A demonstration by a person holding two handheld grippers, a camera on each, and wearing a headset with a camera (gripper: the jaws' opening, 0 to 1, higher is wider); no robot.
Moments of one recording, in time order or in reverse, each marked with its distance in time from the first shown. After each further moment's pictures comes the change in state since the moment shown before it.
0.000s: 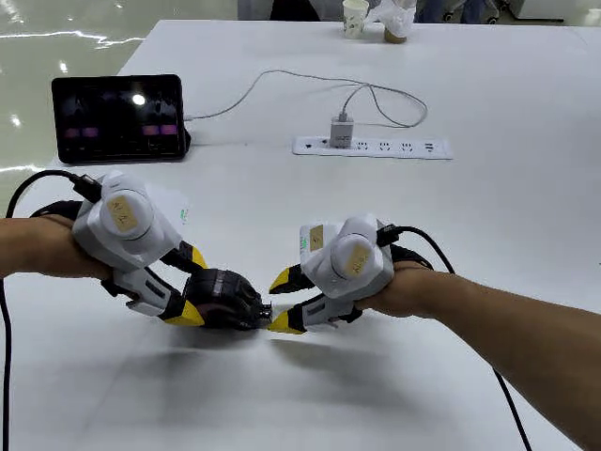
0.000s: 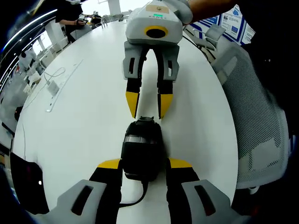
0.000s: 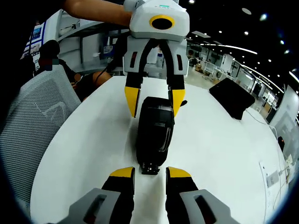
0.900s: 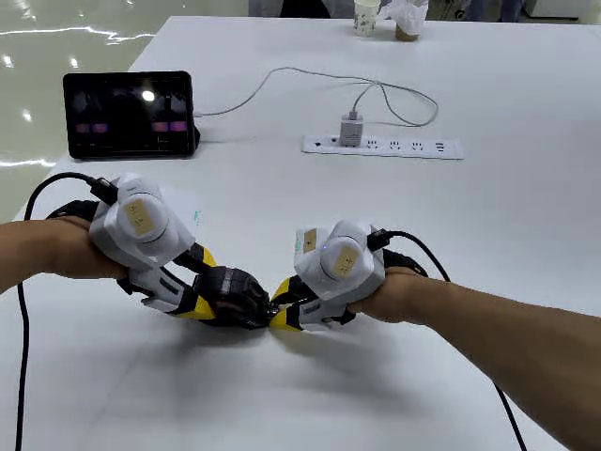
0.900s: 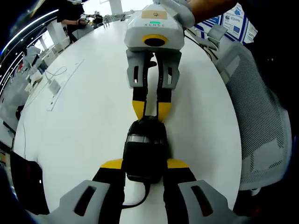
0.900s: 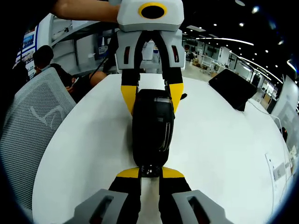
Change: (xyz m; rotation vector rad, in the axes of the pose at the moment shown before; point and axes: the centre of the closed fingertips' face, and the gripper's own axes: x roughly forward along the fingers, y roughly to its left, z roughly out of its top) left arm 0.005 0.004 -0.001 -0.008 0.000 0.019; right arm 0.012 0.000 -0.005 0.058 0.022 0.008
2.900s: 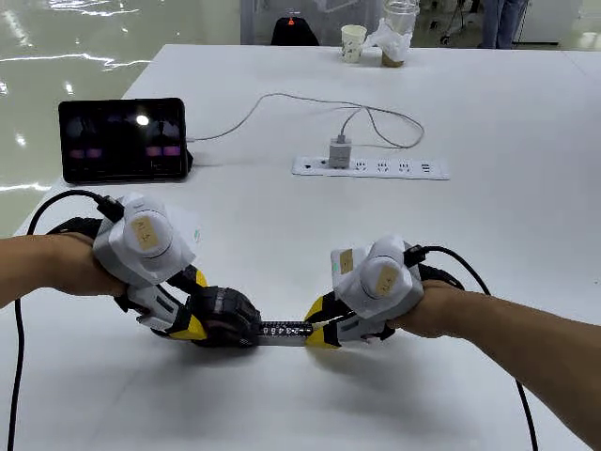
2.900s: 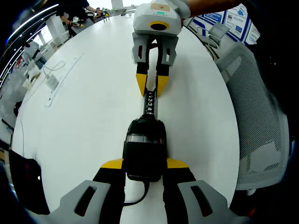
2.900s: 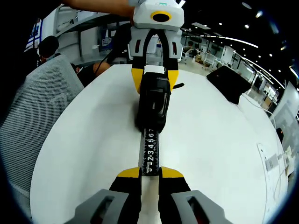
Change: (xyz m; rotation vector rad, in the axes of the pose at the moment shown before) left arm 0.001 0.001 -0.001 -0.017 0.053 -0.023; right arm -0.044 -0.002 -0.043 -0.048 0.067 -0.009
